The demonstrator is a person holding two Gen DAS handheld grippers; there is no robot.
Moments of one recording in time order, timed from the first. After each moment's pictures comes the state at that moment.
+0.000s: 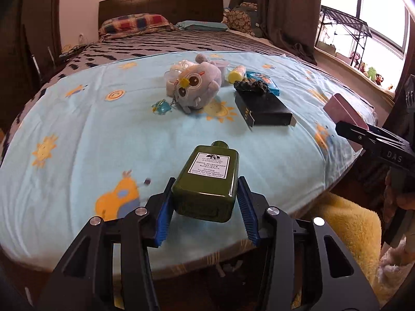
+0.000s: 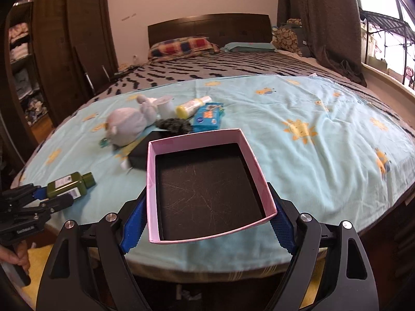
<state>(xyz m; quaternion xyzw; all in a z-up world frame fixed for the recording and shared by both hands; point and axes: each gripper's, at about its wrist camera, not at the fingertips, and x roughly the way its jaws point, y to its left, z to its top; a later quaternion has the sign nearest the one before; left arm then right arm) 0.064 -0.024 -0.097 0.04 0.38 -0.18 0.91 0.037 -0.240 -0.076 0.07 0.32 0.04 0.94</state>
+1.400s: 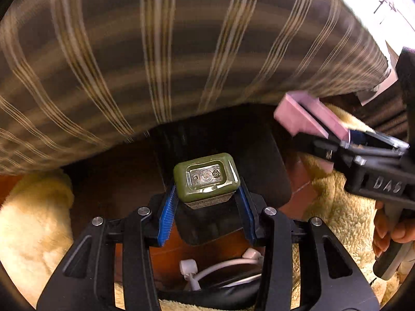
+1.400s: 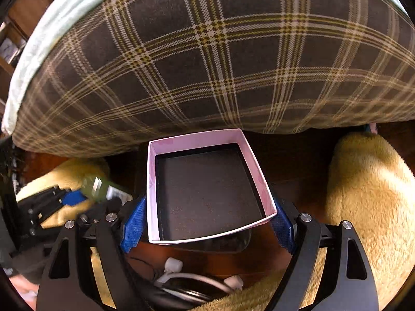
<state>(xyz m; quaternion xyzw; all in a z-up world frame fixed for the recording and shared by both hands) -0.001 -0.048 -0.287 0.01 0.59 -0.18 0.79 -0.002 -0.167 -0.263 0.10 0.56 0.06 0.82</state>
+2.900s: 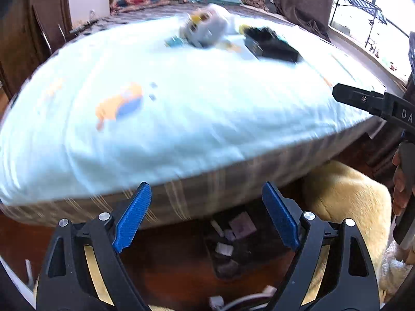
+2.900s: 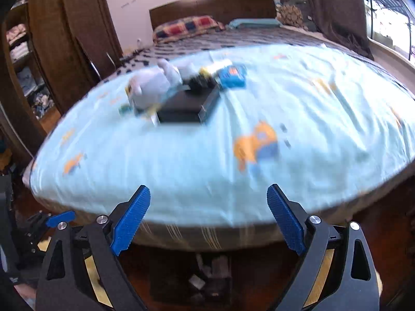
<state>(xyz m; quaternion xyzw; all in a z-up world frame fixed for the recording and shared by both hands) 0.027 -0.017 -0.143 0.05 0.44 -0.13 0.89 0.040 -0.205 -0.092 0.09 0.36 0.05 0.93</state>
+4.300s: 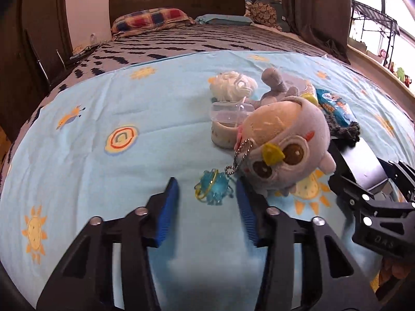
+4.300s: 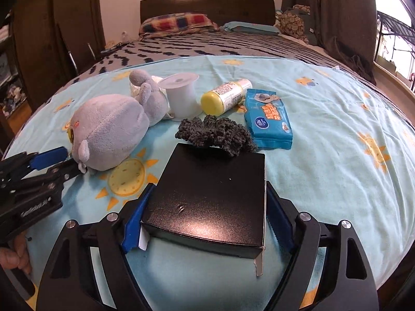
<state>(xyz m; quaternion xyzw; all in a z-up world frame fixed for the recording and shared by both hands) 0.228 -0.025 -0.117 0.07 0.39 -0.12 0.91 0.167 -0.169 -0.112 0.04 0.38 -0.01 0.92</state>
